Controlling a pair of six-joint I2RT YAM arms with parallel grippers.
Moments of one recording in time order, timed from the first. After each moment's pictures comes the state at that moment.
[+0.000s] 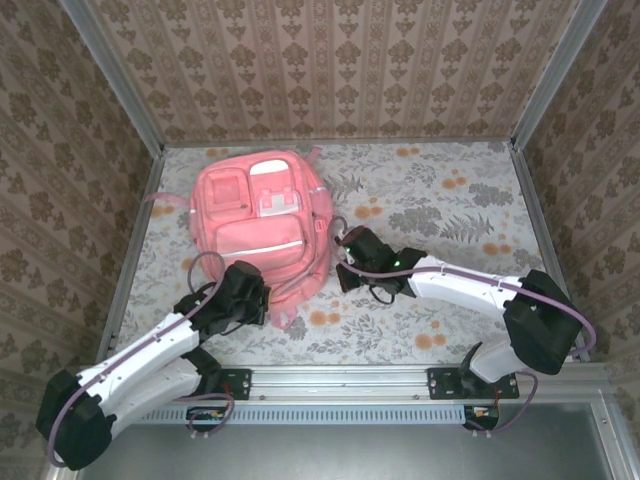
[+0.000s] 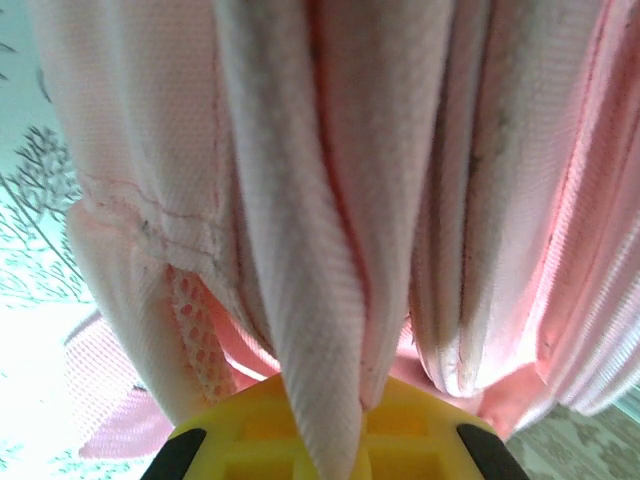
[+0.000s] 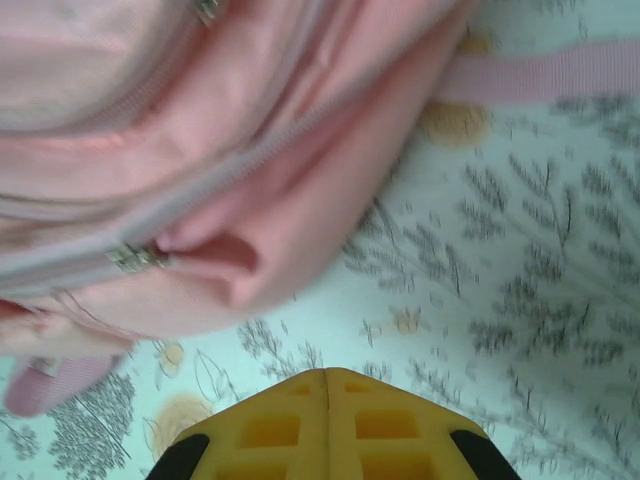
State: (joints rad) left arm -0.73 0.83 0.44 -0.53 -0.06 -1.97; right arm 0.85 1.47 0.90 -0.36 0.07 0.45
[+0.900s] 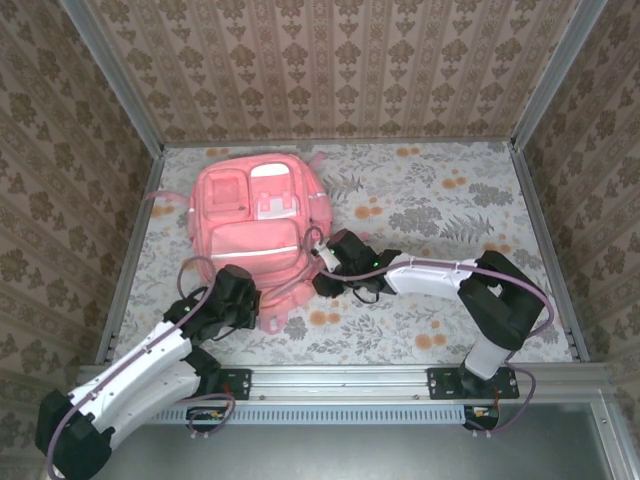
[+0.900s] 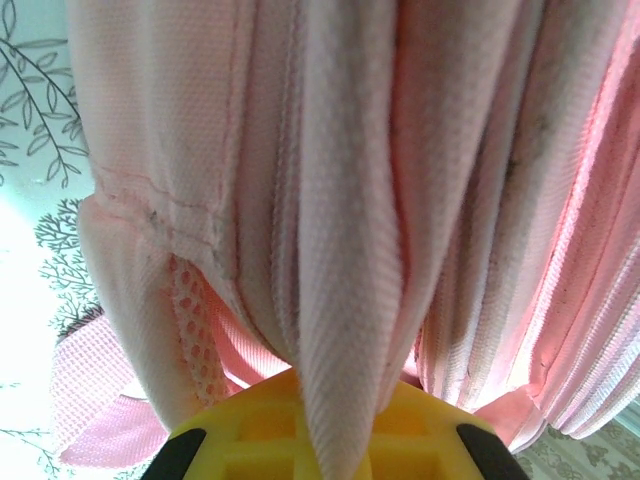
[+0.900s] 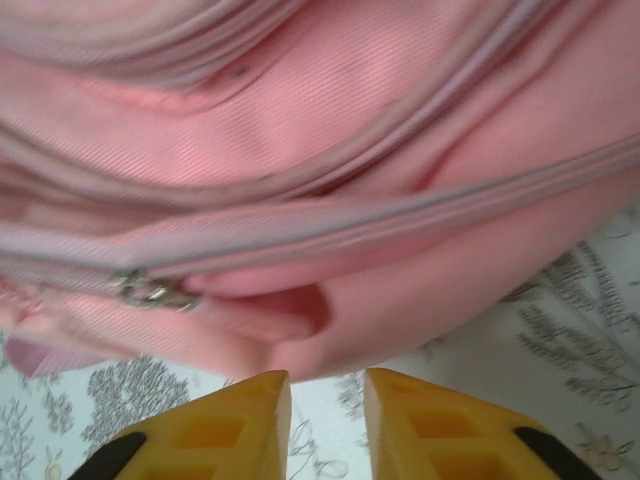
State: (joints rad) left arm -0.68 0.71 0.43 -0.65 -0.07 -1.92; right arm 0.81 1.69 0.94 -0.13 -0.20 0.26
